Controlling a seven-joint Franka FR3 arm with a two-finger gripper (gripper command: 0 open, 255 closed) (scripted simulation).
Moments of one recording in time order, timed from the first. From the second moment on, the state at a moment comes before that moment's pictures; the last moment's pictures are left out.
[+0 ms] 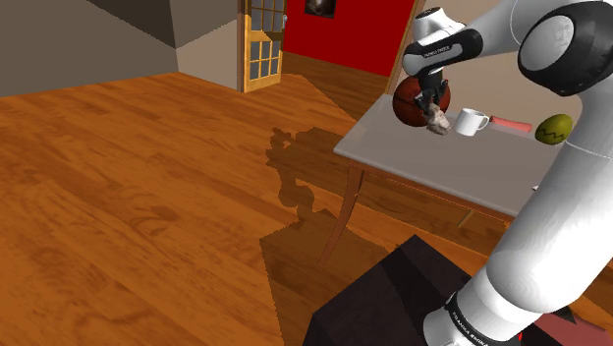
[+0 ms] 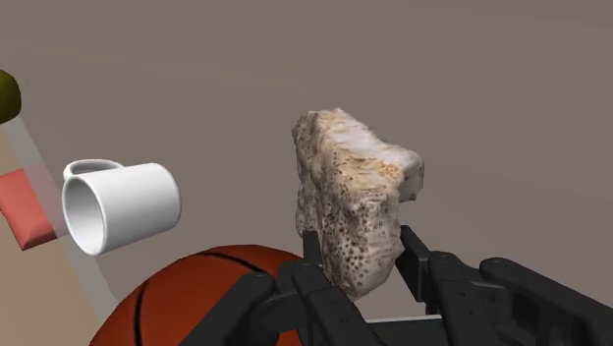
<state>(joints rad) -0.13 0.14 -0.48 -1.75 -0.53 1.99 -0.18</state>
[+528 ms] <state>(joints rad) -0.17 -0.09 -0.53 -2.00 -0.66 2.05 -0.20</state>
